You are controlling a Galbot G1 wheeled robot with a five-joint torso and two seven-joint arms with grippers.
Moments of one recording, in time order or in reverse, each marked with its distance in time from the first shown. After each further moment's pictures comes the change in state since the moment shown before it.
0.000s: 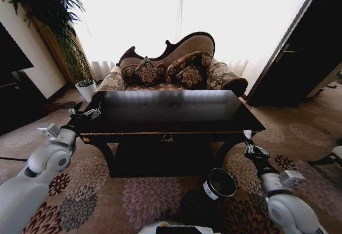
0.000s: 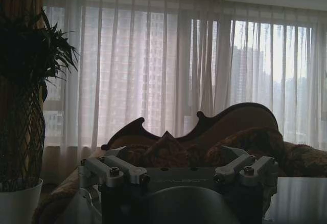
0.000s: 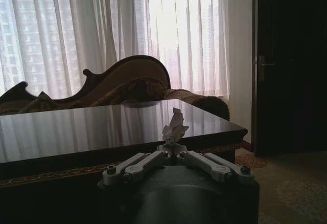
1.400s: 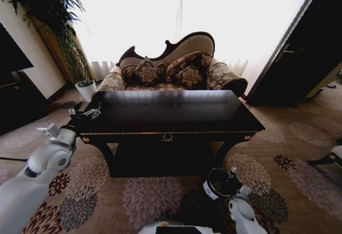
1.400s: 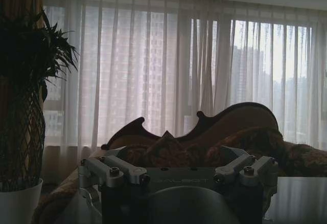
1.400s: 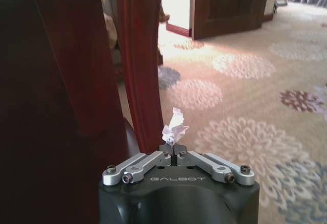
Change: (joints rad) left arm 0.000 0.000 0.000 0.000 0.000 0.000 0.000; right arm 0.546 0.177 -0.225 -1.020 -0.157 0.093 0.001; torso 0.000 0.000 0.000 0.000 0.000
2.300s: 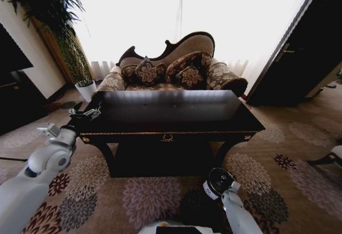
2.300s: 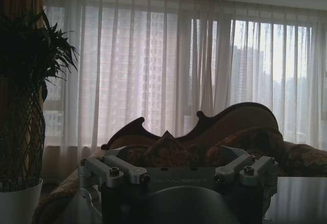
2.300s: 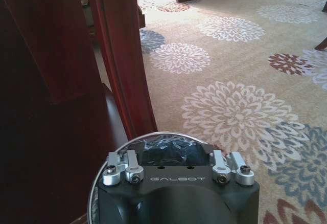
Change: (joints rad) left arm 0.000 0.000 0.000 0.000 0.000 0.000 0.000; right arm 0.254 0.000 -0.003 -0.427 -0.015 0.025 -0.027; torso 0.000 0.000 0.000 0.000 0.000
